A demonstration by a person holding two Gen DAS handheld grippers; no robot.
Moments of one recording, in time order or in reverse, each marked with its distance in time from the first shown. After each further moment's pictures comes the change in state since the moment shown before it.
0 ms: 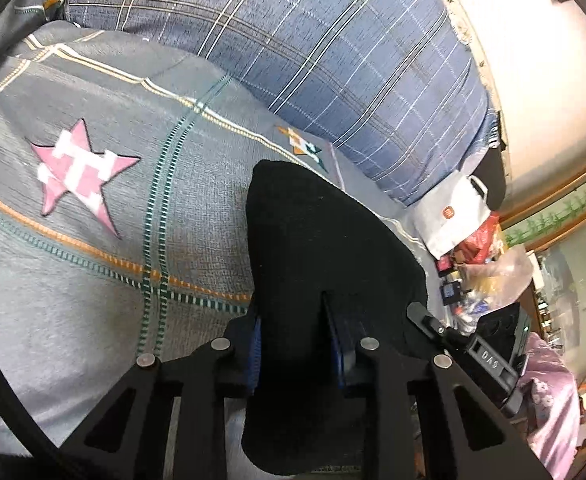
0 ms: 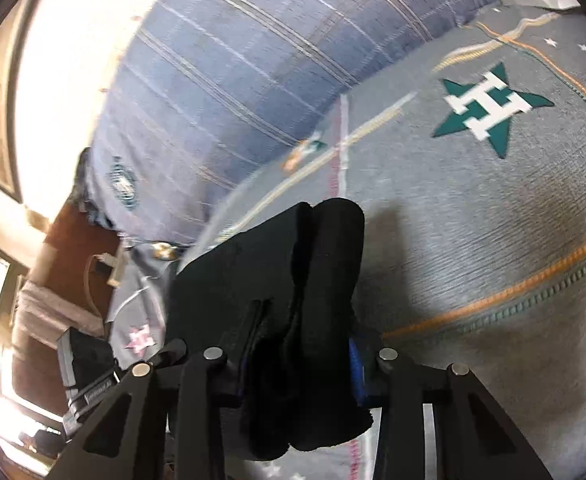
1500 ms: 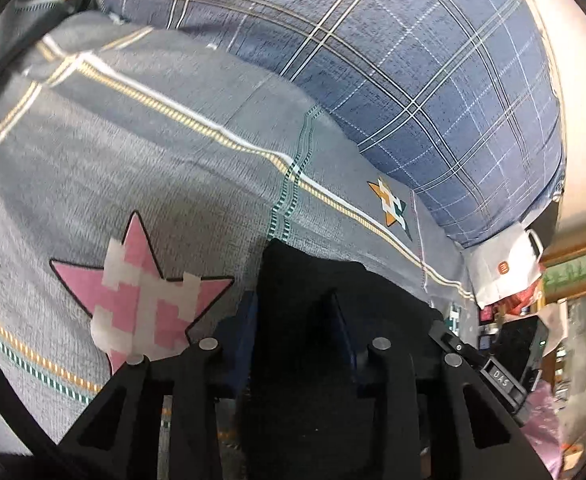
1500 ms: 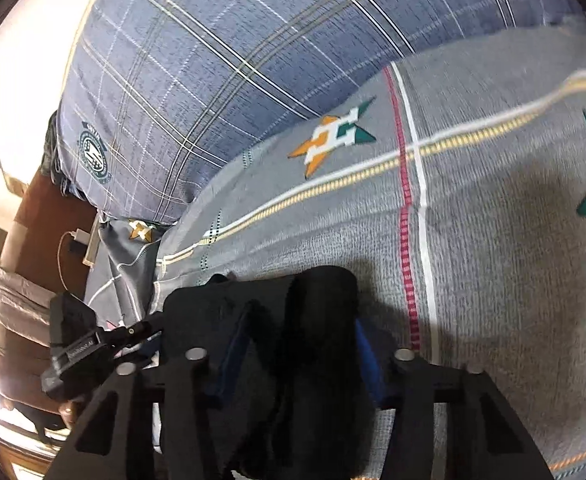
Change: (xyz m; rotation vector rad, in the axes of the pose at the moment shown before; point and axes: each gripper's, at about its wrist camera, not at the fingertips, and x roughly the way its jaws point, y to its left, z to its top) left arm 0.034 0.070 0.106 -0.118 0.068 0.179; right arm 0.108 0.025 0.066 -0.061 0.177 -0.081
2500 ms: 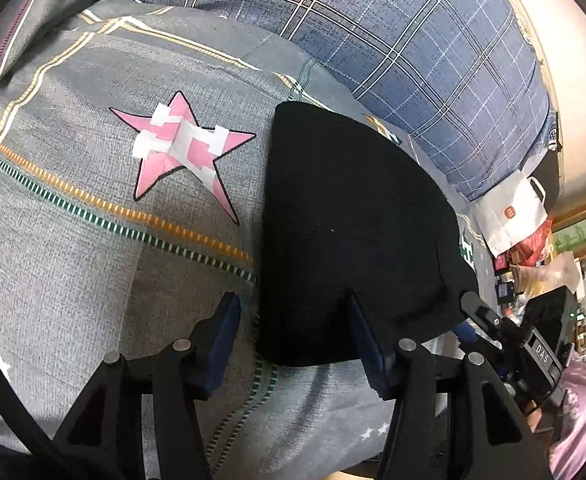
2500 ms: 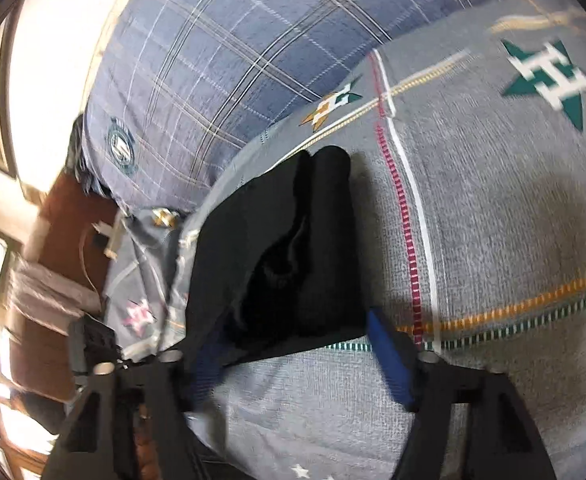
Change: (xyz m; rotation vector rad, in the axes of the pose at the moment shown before) left arm -0.023 0.007 -0.093 0.054 0.005 0.027; right arm -0.048 0.006 -0.086 0.030 -0.034 0.021
